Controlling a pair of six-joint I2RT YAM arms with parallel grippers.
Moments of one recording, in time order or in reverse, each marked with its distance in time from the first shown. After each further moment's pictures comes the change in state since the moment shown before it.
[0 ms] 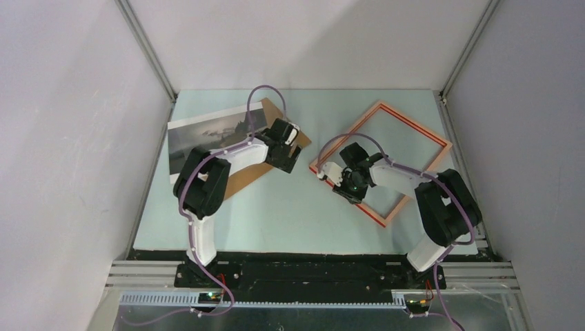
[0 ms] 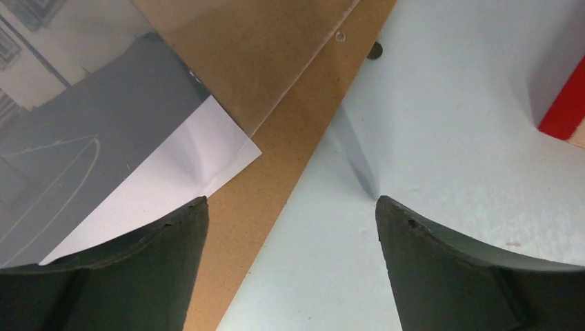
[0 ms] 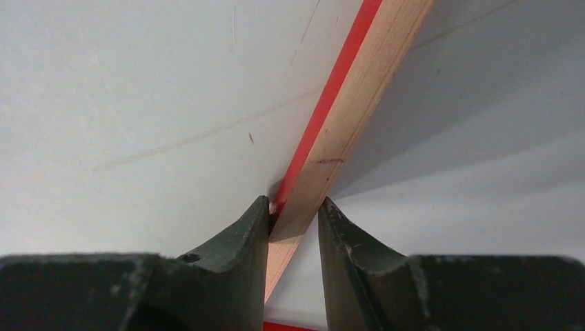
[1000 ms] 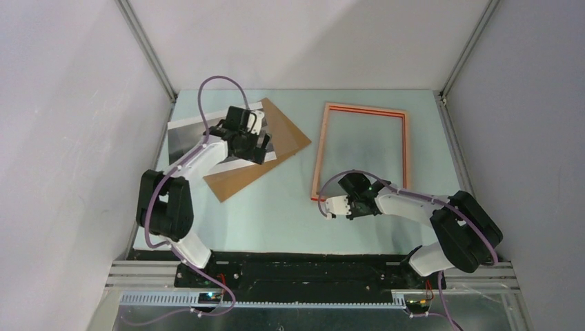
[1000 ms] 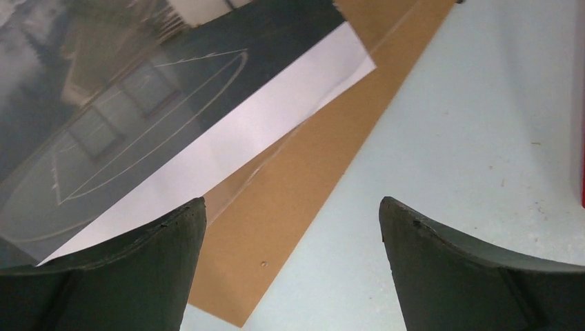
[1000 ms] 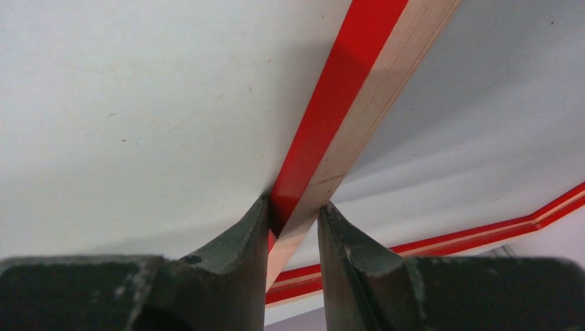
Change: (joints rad) left arm 0.228 -0.306 -0.111 -0.119 0.206 0.097; right arm 0.172 -0.220 -0.294 0.080 0.374 -0.443
